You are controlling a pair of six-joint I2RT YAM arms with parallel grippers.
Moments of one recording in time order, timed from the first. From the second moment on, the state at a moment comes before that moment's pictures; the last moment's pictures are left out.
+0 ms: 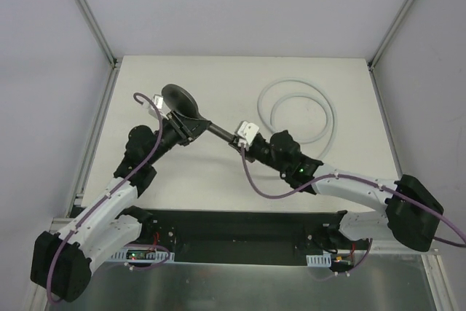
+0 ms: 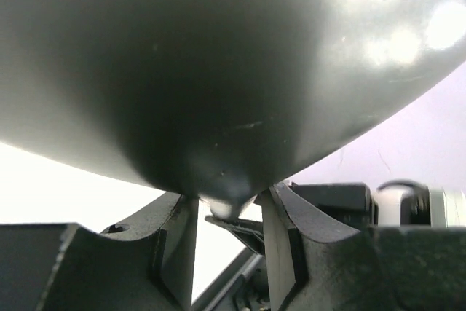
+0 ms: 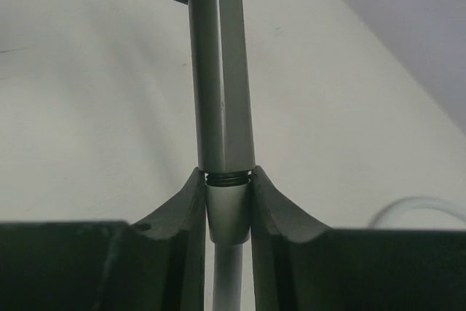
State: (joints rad) left arm -0.40 0.81 0.51 0.23 0.32 -1.05; right arm 1.03 1.26 0.67 0.45 0.10 -0.35
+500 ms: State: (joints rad) left arm -0.40 0.91 0.39 0.51 0.44 -0.91; right arm 0.73 1.36 0.54 0.68 -0.55 0.28
